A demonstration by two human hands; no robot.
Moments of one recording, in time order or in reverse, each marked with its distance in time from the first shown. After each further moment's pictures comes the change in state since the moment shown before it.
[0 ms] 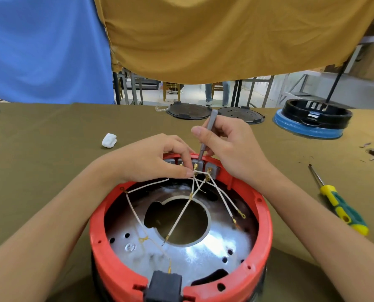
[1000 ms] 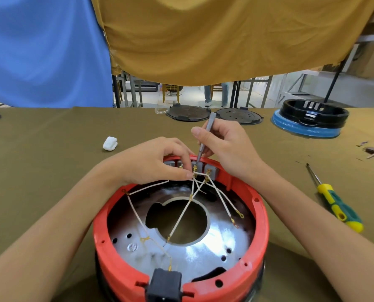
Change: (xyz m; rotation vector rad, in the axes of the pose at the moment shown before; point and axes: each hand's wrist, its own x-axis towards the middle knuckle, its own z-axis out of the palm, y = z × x) left_hand 0.001 0.002 0.001 -0.002 0.014 0.008; right_hand 0.005 0.009 0.003 0.063 -0.016 0.082
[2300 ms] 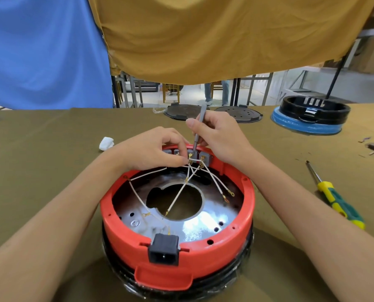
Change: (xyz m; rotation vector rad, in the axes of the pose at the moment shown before) left_hand 0.024 -0.009 -0.007 0.054 0.043 -0.040; right_hand 0.024 0.010 -0.001 -0.094 0.011 0.050
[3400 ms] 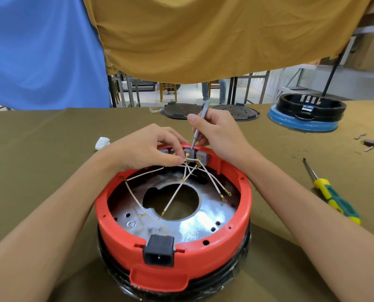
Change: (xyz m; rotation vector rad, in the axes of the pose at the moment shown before) left_hand 0.000 -0.002 -0.001 -0.027 0.002 0.011; right_hand 0.002 0.008 -0.001 0.137 0.013 0.092
